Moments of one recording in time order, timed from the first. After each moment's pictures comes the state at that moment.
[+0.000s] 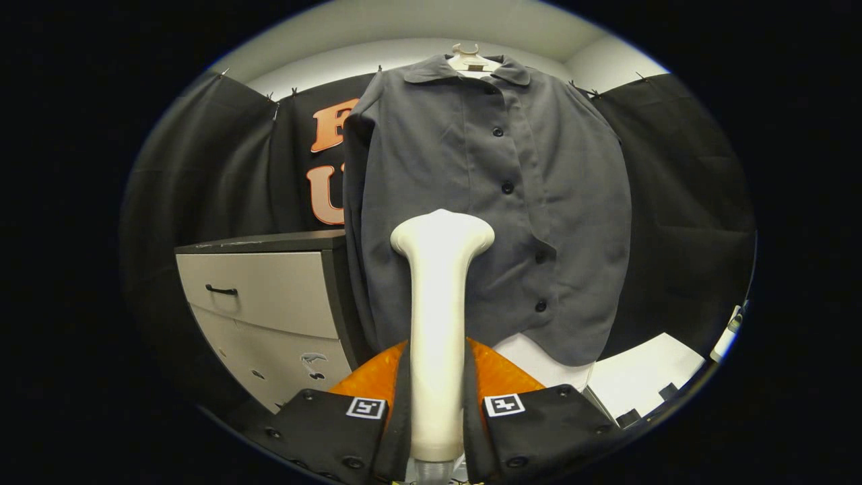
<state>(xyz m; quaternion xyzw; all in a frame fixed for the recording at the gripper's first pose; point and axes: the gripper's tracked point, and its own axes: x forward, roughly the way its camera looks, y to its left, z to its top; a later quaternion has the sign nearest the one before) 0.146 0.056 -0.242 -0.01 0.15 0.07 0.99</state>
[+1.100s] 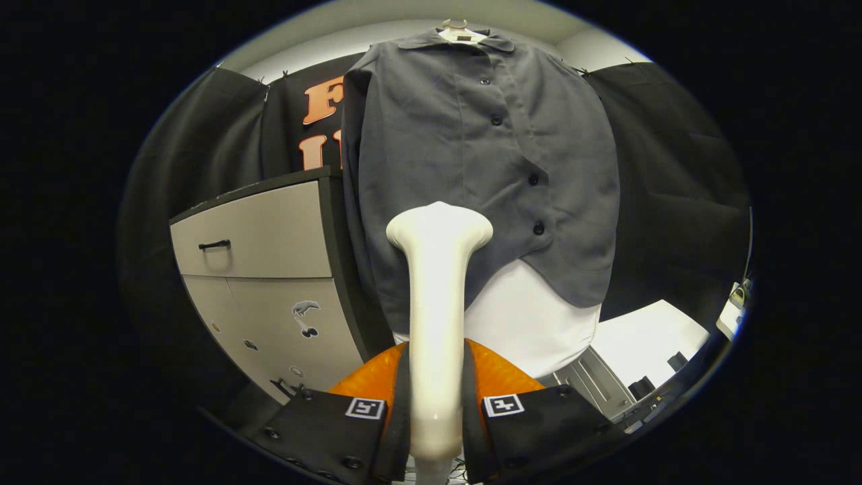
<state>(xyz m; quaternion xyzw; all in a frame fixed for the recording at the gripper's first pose) 0.100 0.052 -0.300 0.01 0.20 0.05 0.98</state>
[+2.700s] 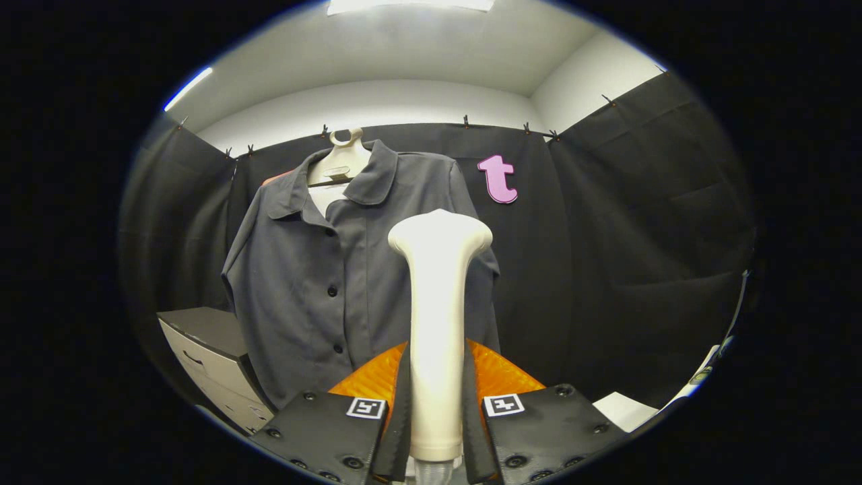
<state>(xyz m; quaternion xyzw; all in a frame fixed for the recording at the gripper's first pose) 0.227 -0.152 -0.017 0.01 0.03 0.02 1.00</state>
